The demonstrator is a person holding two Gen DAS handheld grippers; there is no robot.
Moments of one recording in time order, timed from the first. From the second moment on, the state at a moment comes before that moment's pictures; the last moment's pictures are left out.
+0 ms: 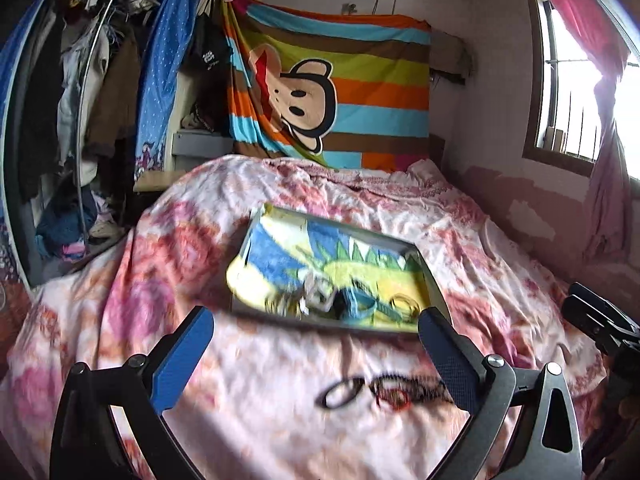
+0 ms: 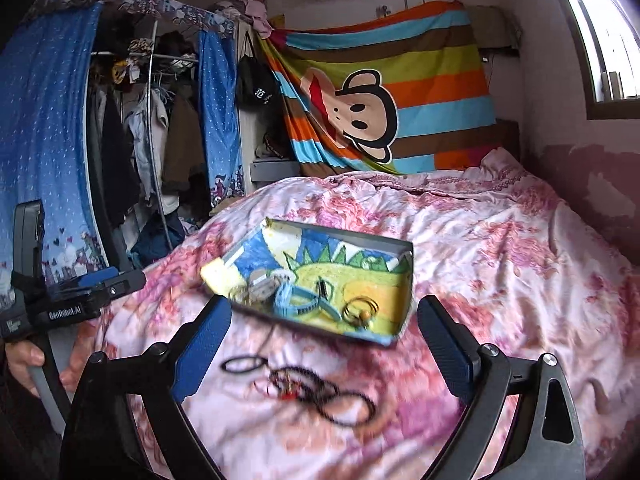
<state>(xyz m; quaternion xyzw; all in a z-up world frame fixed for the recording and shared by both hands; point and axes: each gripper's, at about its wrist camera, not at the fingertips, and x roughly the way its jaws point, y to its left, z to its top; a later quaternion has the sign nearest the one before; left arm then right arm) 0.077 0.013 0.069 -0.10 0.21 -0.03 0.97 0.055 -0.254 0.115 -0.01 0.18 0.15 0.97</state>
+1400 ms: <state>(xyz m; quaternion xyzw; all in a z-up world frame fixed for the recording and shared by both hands) 0.163 -0.044 -0.041 0.10 0.42 -0.15 0.89 0.161 -0.231 -0.013 -0.13 0.41 0.21 0.88</state>
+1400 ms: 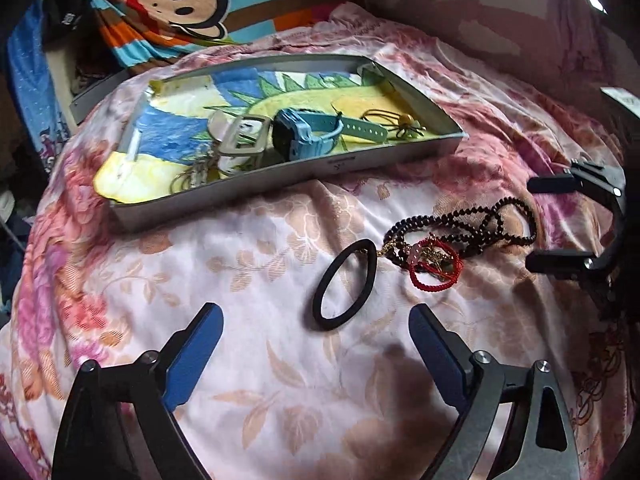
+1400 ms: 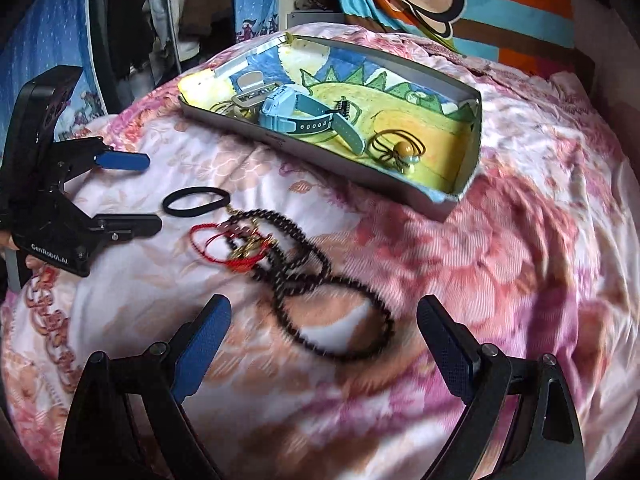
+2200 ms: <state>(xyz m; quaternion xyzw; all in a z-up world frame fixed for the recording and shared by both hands) 0.179 -0.064 -0.064 0.16 0.42 -0.19 0.87 0.188 -0.203 -0.040 -0.16 0.42 0.22 0.87</state>
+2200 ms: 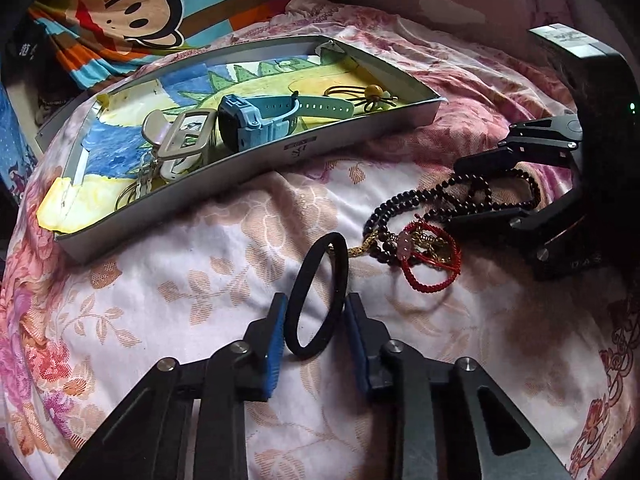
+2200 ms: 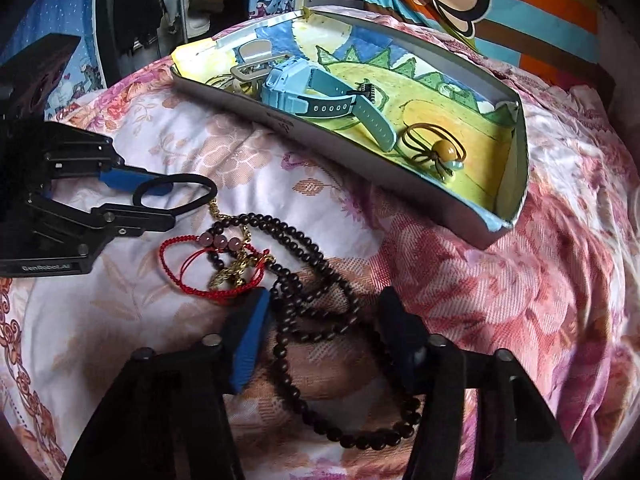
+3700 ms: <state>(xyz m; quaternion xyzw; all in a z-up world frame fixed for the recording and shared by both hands) 0.155 -0.052 -0.007 -0.01 0.39 -0.26 0.89 0.102 -0.250 0.088 -0.06 0.25 0.15 0.95</state>
